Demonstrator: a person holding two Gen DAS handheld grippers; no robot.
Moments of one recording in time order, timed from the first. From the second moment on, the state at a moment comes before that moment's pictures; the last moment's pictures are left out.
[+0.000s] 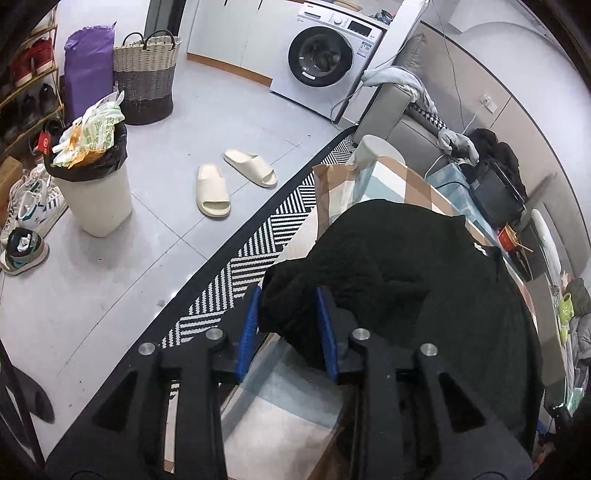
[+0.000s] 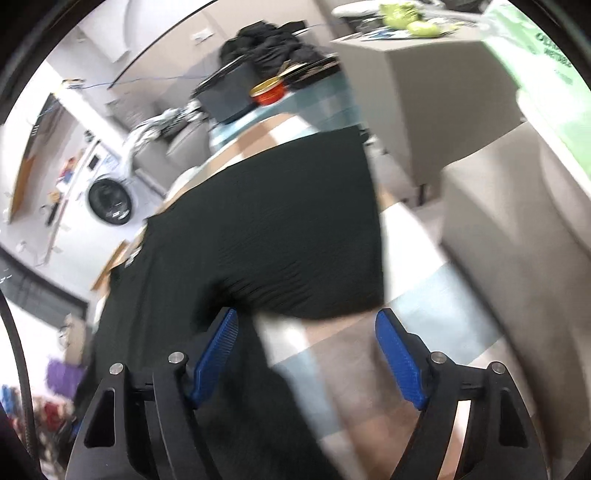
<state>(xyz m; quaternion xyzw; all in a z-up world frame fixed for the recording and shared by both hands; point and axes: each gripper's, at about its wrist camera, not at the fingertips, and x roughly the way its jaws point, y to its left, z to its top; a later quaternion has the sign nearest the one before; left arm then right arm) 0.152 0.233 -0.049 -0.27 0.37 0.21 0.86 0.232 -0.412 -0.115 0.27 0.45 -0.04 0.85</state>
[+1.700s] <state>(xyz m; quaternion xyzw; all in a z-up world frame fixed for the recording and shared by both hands) 0.148 0.212 -0.037 -0.28 0.37 0.19 0.87 0.265 -0.392 -0.076 0.23 0.42 -0.03 0.88</state>
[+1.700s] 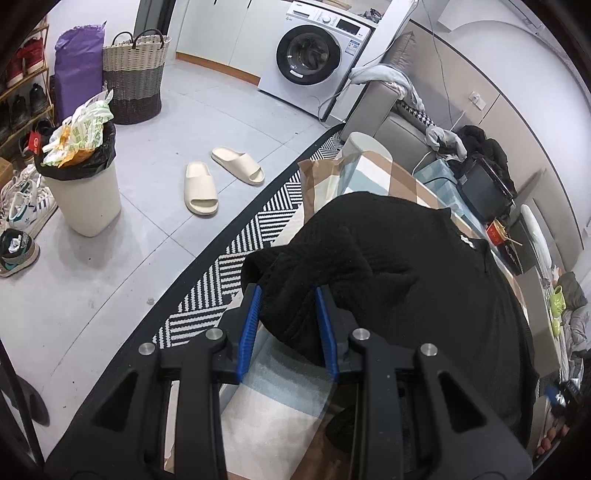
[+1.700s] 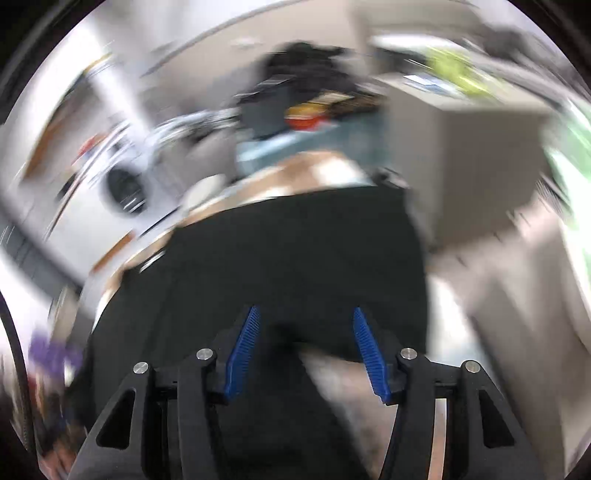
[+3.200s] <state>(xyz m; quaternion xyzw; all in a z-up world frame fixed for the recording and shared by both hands) 0.158 0.216 -0.042 -0.28 0.37 0.18 0.87 0.322 -0.227 -0.094 -0.08 0.47 0.24 0.85</state>
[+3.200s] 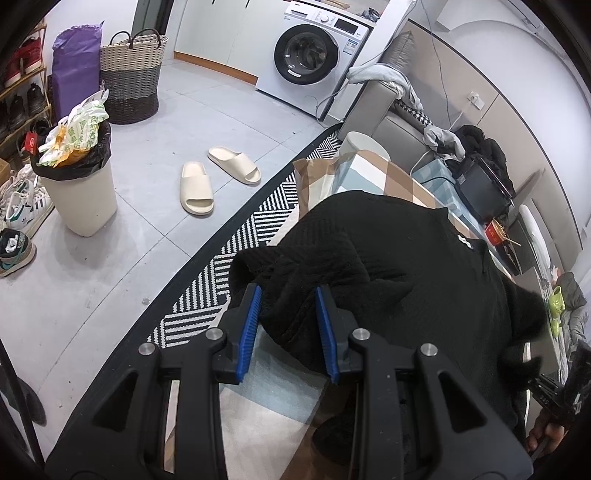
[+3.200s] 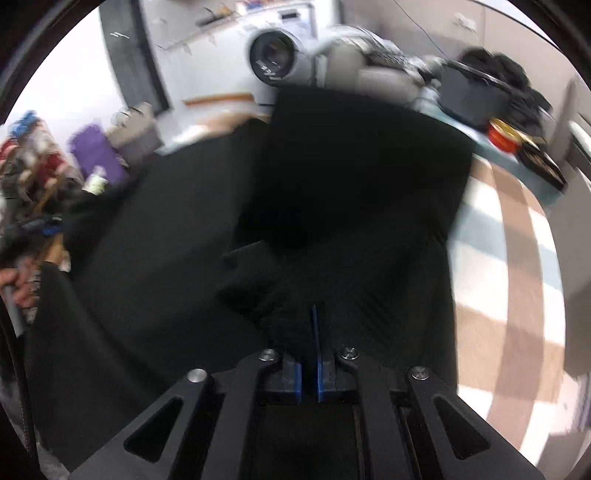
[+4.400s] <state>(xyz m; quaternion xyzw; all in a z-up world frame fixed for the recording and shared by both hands) 0.147 0.209 -0.048 -0.28 0.38 0.18 0.86 0.365 -0.338 -0.112 0.10 0.44 0.01 0.89</state>
